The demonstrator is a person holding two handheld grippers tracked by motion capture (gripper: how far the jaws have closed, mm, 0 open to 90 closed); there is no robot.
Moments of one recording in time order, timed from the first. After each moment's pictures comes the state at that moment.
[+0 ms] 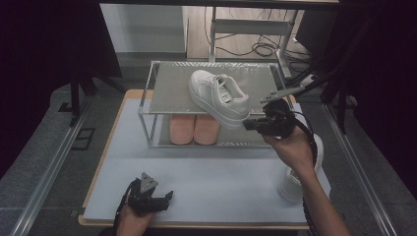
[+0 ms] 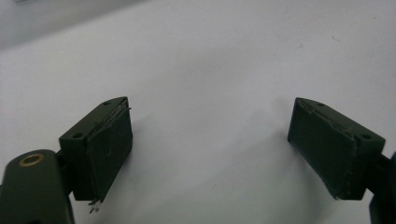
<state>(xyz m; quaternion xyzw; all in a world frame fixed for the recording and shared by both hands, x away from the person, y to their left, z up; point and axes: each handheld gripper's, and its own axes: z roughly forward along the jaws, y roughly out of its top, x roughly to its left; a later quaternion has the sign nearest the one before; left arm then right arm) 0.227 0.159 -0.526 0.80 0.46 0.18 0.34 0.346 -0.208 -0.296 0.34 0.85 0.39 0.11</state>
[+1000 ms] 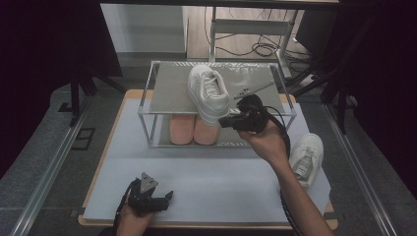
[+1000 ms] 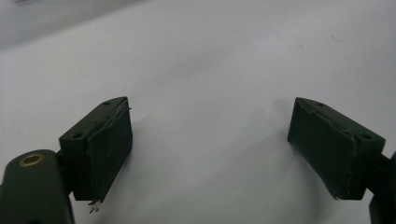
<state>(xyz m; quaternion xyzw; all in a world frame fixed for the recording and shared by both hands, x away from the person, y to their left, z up) 0.227 0.159 -0.526 0.80 0.46 0.18 0.34 0.365 -0.151 -0.303 0.30 0.86 0.41 0.06</state>
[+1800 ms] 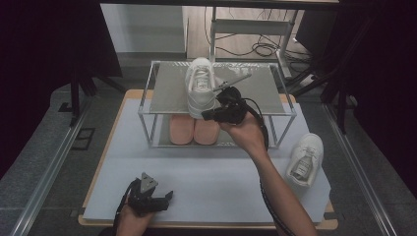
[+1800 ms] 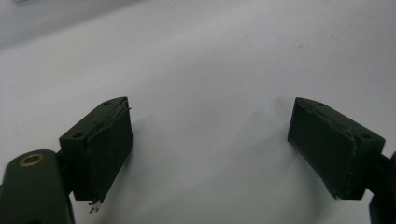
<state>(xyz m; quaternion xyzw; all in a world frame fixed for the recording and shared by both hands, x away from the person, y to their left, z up) 0.226 0.160 -0.526 0.80 0.46 0.18 0.34 0.394 -0.107 -0.310 0.30 0.86 0.42 0.05</state>
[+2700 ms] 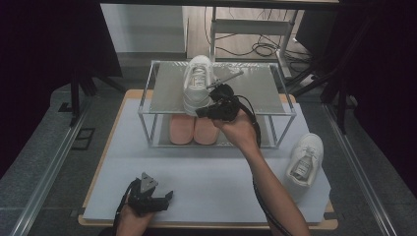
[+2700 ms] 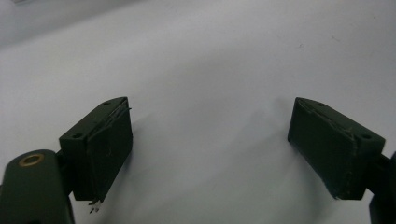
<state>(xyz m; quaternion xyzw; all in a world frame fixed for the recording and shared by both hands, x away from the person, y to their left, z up) 0.227 0.159 -0.526 0.80 0.46 0.19 0.34 0.403 -0.092 -0.312 0.30 0.86 0.42 0.05</state>
